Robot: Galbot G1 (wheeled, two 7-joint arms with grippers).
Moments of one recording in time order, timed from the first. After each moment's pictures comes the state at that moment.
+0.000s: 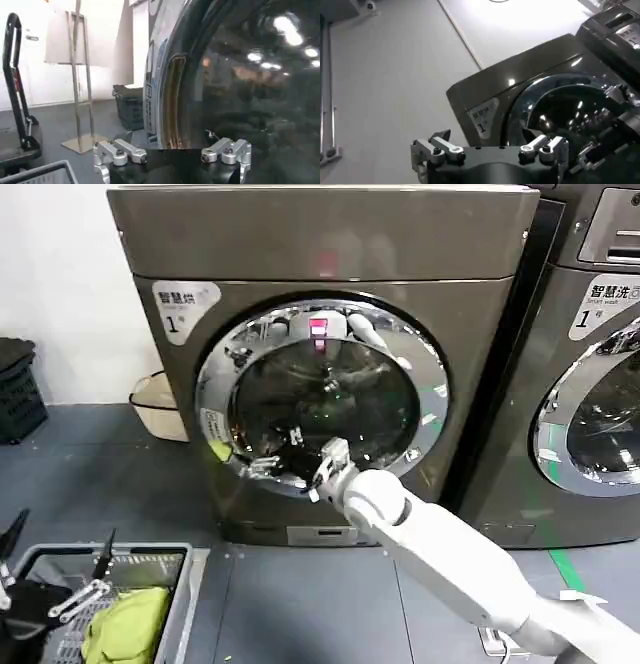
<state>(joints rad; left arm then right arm) 1.79 -1.44 -1.14 -2.24 -0.28 -0.69 0.40 -0.25 1.24 -0.47 1.56 0.81 -0.23 -0.07</state>
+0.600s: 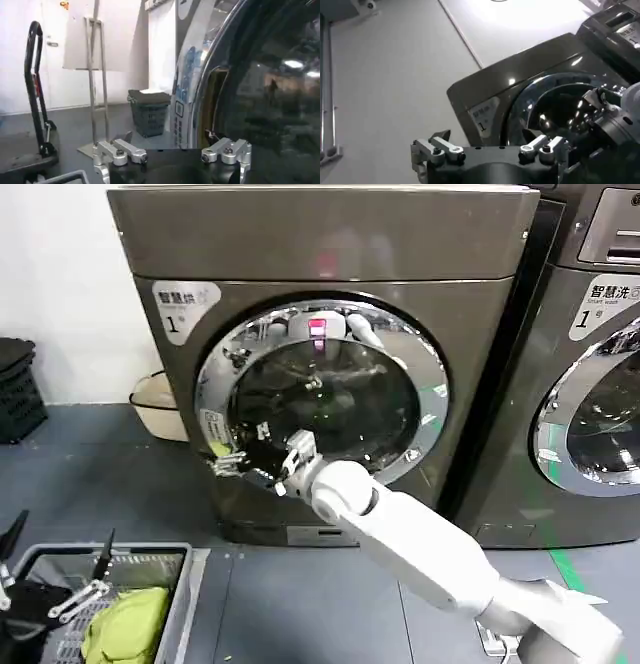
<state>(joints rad) 1.79 -1.44 -1.14 -2.24 -0.27 -0.70 0.40 -0.18 1.32 -0.51 1.47 0.81 -0.22 -0.09</state>
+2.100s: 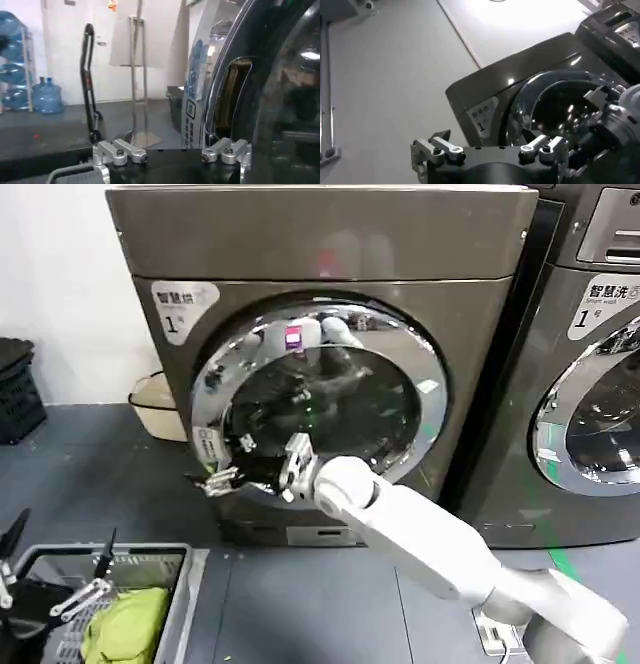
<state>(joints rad) 1.77 -1.44 -1.13 -2.23 -0.26 -0.68 0.40 -0.17 1.22 -0.55 1.54 0.87 -0.19 -0.38</state>
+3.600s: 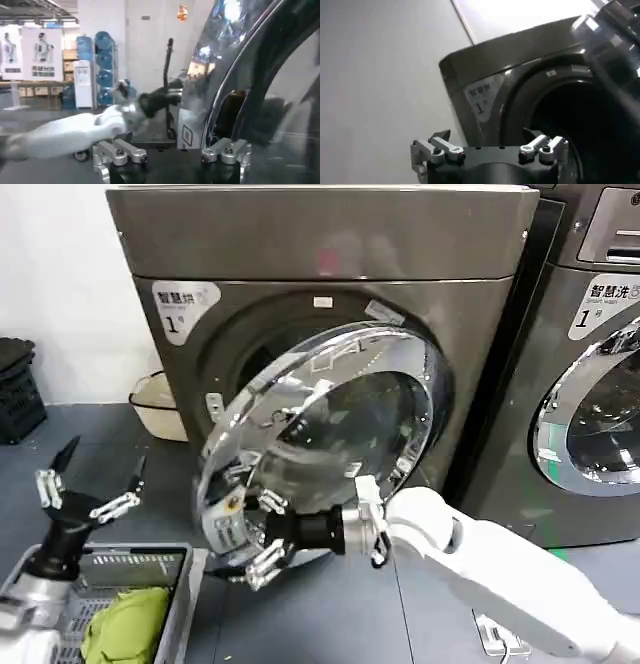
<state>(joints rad) 1.40 -1.10 -0.92 -2.03 -0.29 -0.38 0.27 -0.30 0.83 -0.47 1.96 0.95 -0.17 -0.70</state>
